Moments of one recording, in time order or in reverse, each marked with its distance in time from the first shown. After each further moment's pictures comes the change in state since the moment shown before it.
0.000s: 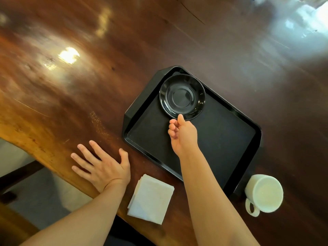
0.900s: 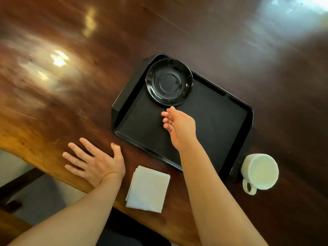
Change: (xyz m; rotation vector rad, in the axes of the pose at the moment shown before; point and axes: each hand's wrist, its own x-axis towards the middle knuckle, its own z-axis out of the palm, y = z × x) left_hand 0.000 0.000 0.000 -0.010 -0.010 -0.008; right_hand -0.019 -0.008 -0.019 -0.171 0.051 -0.094
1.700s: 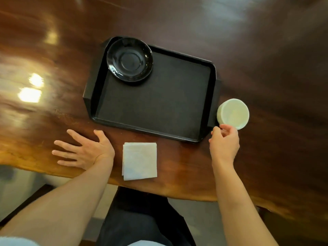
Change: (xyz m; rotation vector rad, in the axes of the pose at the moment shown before) left_hand 0.000 0.002 -0.001 0.014 -0.024 0.006; right_hand -0.118 0.048 -0.186 -0.355 0.779 -0.325
